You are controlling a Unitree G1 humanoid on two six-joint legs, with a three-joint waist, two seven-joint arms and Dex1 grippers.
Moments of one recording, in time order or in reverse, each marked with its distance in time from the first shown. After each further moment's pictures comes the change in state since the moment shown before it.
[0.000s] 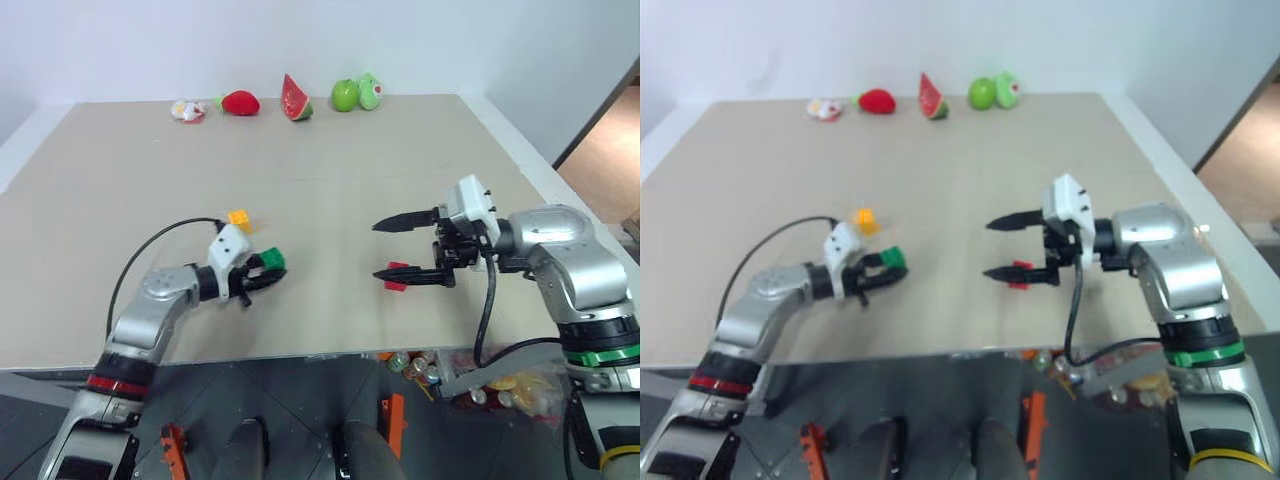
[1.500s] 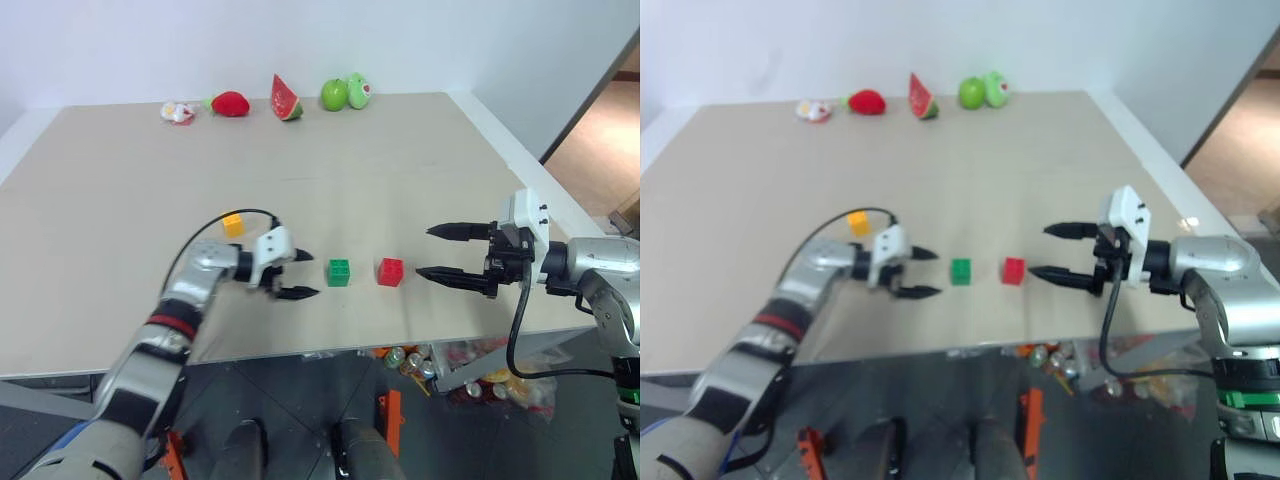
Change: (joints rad) left arm -0.235 -0.091 -0.043 0.517 0.163 -0.359 -0.288; right arm 0.180 -0.081 -0.161 -0.060 0.040 0.079 -0.138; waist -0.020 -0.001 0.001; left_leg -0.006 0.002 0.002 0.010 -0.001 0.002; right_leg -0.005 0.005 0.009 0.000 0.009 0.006
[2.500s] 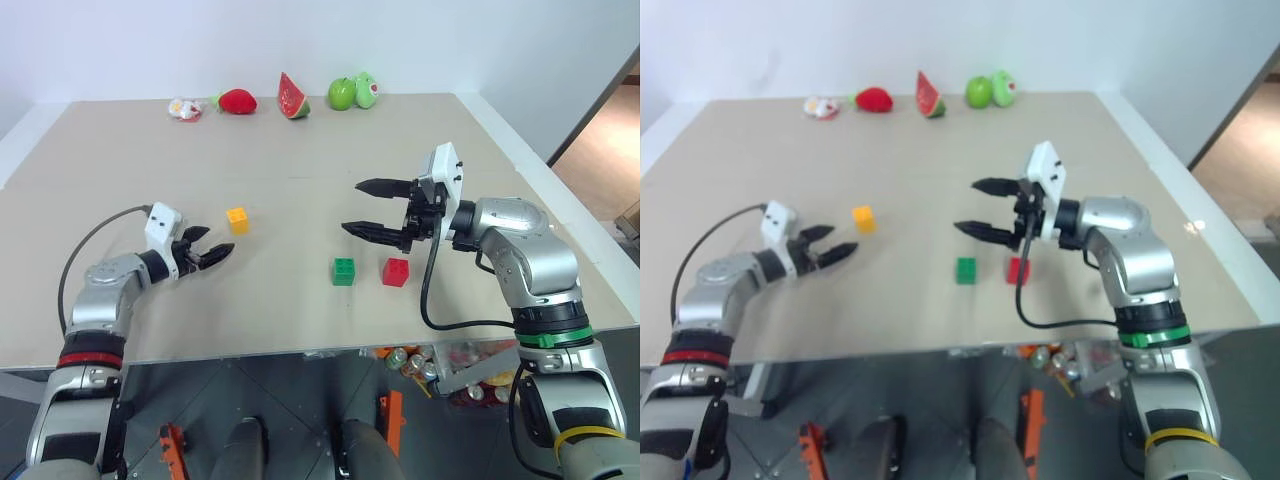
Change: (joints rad) left arm 0.150 0.151 0.318 -0.113 -0.181 0.318 0.376; right arm -0.319 0.323 0.173 0.138 -0.090 -0.050 -0.139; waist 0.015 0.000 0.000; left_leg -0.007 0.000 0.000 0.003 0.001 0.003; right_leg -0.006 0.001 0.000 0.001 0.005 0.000
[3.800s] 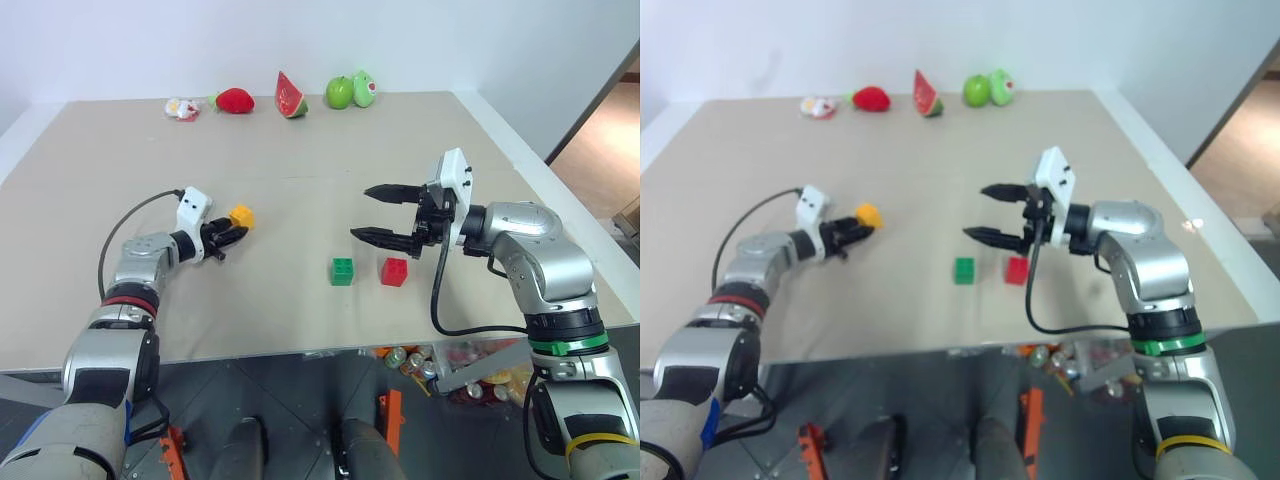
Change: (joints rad) left arm -0.323 -0.079 -0.046 0.558 0.147 -0.288 -0.044; right arm 0.036 -0.050 -0.009 -0.042 0.011 0.032 0.004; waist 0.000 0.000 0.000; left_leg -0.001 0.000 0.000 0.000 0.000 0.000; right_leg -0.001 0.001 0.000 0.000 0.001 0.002
